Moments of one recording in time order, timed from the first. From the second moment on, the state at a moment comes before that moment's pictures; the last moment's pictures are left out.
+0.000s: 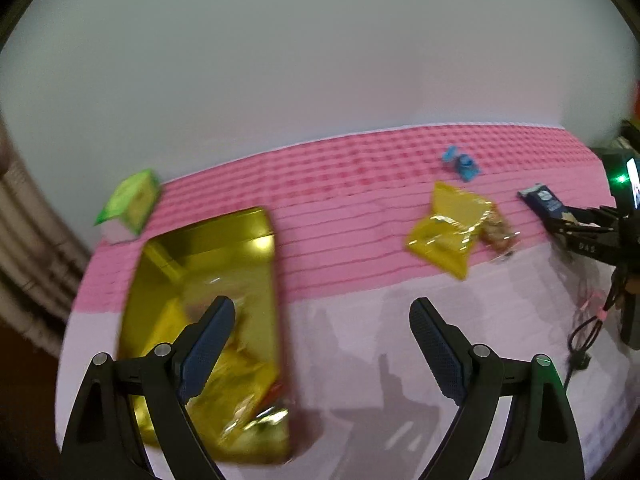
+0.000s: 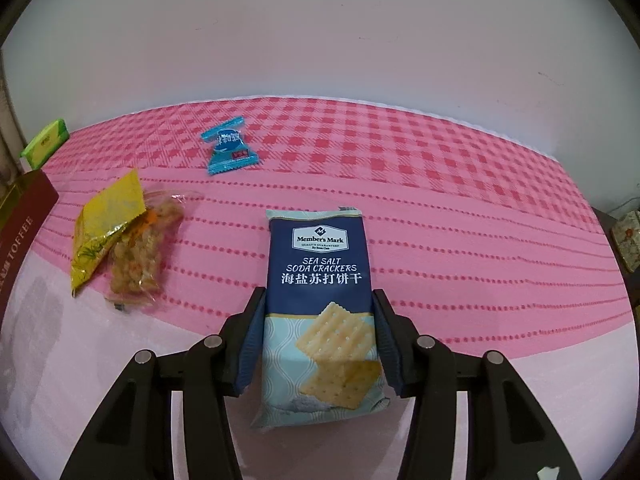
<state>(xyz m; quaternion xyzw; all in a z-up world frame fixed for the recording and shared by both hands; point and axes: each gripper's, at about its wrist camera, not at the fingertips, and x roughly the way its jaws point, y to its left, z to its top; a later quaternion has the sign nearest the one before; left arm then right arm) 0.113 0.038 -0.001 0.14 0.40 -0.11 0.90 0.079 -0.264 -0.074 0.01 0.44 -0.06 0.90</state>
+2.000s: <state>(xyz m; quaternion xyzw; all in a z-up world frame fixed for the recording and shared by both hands) 0.217 -0.074 -0.086 0.13 0.48 -0.21 0.84 0.076 -0.269 -0.075 0.02 0.44 -0.06 0.90</state>
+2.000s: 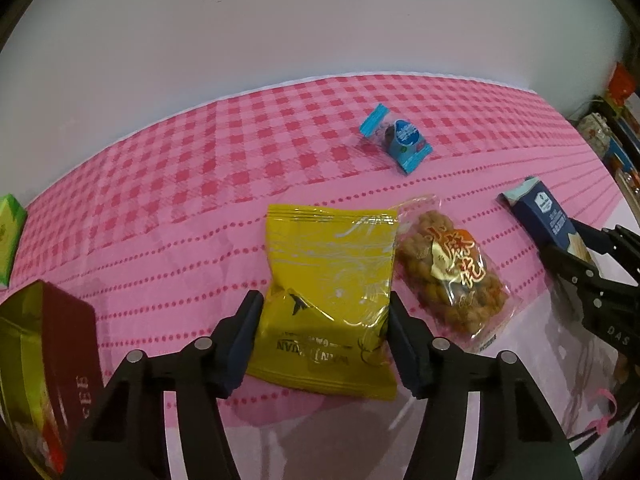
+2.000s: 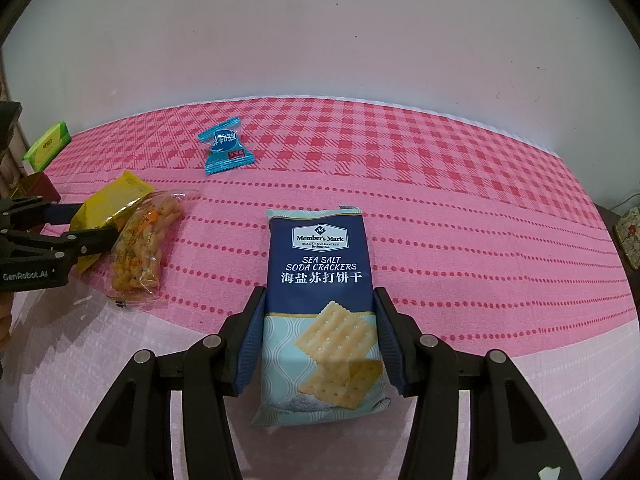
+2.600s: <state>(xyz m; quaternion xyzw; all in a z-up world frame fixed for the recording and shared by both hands) 0.172 -0.041 -0.045 0.09 0.49 -0.15 0.86 0.076 -0.269 -0.074 0.02 0.44 -0.06 0.90</state>
